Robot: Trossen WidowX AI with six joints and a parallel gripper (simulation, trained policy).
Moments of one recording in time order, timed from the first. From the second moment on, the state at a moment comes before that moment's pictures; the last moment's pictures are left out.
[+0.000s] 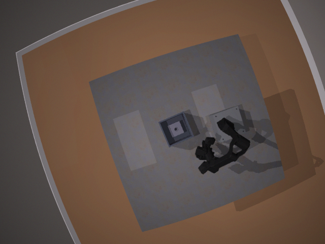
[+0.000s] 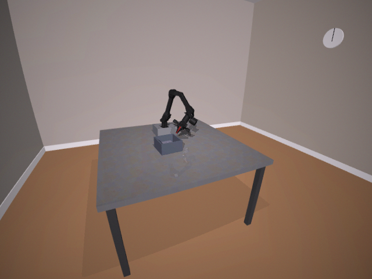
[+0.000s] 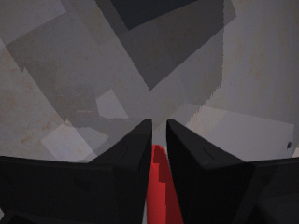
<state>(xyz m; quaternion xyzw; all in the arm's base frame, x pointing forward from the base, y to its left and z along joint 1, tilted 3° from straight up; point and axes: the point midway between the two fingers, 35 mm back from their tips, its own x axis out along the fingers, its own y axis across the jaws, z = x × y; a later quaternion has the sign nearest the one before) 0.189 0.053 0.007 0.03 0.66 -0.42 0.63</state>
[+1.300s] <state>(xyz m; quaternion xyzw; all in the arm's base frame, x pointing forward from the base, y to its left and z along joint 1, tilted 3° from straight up) 0.285 -0.071 0.061 0.17 0.57 -0.50 0.63</state>
